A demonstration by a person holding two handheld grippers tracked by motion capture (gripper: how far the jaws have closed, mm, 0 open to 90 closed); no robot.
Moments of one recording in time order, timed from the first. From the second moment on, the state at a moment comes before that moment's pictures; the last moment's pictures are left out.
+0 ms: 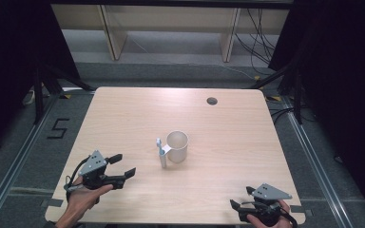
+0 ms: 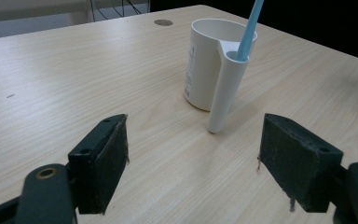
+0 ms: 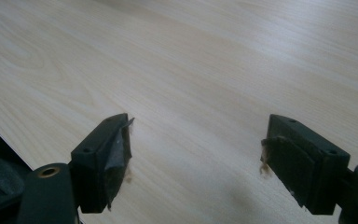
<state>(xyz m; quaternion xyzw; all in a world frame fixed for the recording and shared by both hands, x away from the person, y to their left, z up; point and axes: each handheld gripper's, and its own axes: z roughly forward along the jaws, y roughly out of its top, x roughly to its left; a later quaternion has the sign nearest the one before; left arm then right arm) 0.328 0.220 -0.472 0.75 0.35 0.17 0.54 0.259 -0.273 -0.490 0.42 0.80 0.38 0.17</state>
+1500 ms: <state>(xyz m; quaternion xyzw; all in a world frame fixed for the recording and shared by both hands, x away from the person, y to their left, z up) 0.264 0.237 -0.482 0.79 0.33 0.17 0.49 0.259 -0.273 -0.489 0.43 0.80 0.38 0.17</state>
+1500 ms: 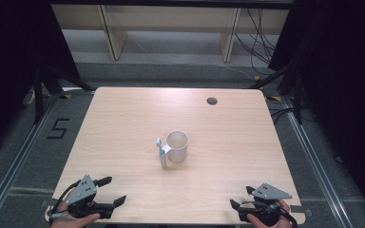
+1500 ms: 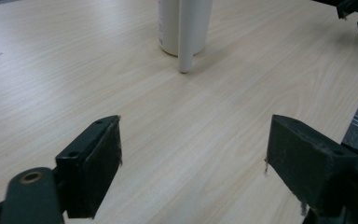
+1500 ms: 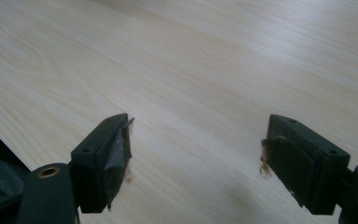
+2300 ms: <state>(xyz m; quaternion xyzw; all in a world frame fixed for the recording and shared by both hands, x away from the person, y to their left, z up) 0.237 0.242 -0.497 0.82 0.32 0.17 0.43 0.259 -0.273 -0.489 0.43 0.80 0.38 0.17</state>
